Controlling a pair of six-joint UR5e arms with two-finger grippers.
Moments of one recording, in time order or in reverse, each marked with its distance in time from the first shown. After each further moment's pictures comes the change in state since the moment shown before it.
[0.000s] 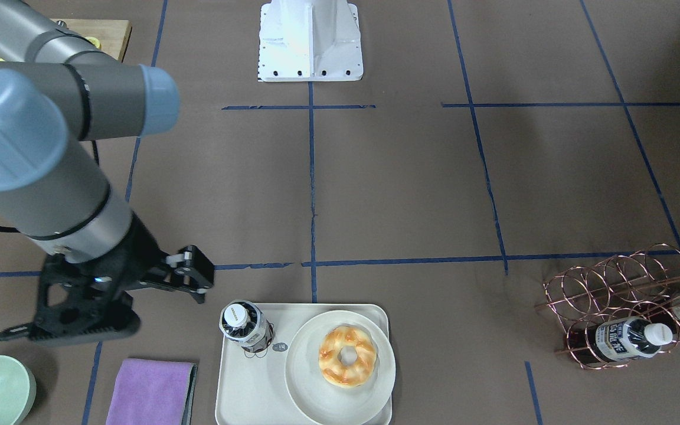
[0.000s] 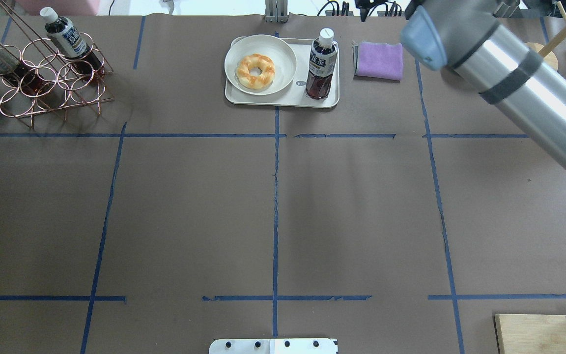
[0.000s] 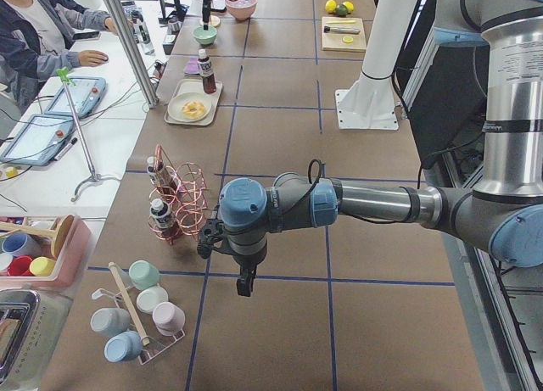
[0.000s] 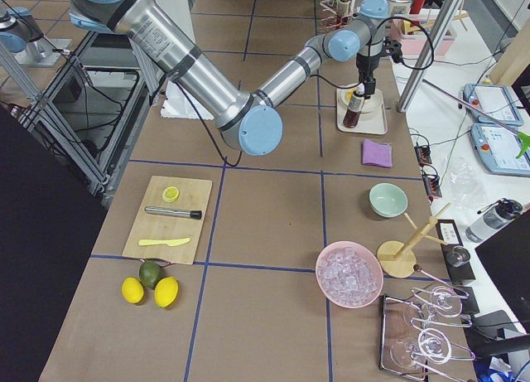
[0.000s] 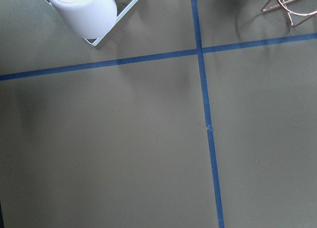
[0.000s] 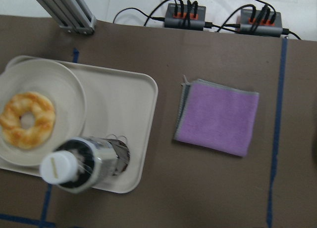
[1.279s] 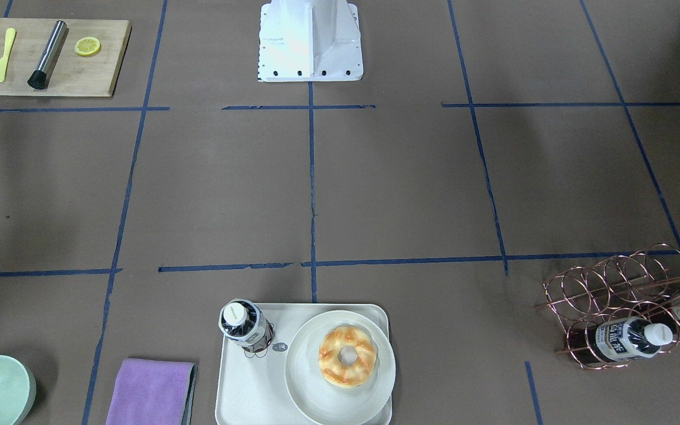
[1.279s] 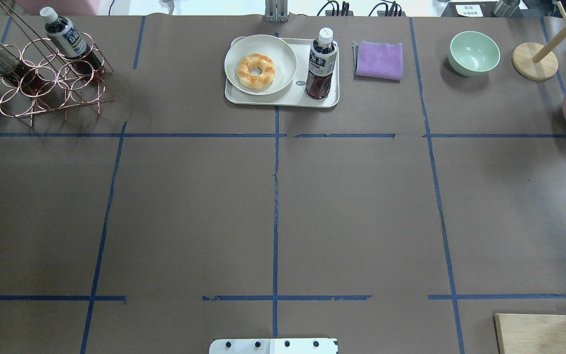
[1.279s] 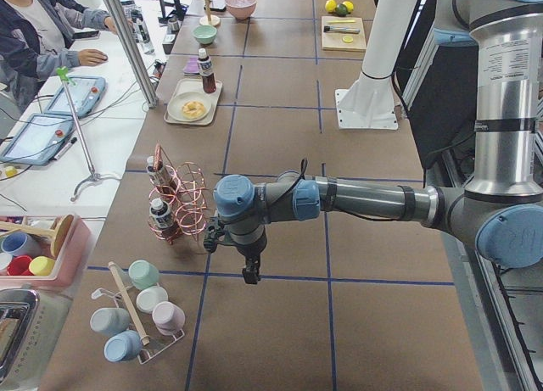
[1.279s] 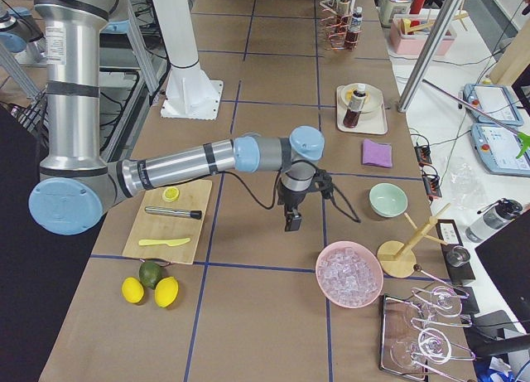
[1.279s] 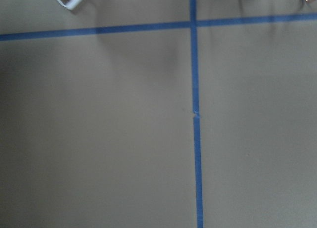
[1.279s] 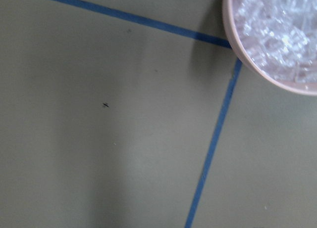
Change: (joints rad) left arm 0.180 0.008 0.009 0.003 0.015 -0.160; right arm 0.326 -0.931 0.397 -0.122 0.091 -0.720
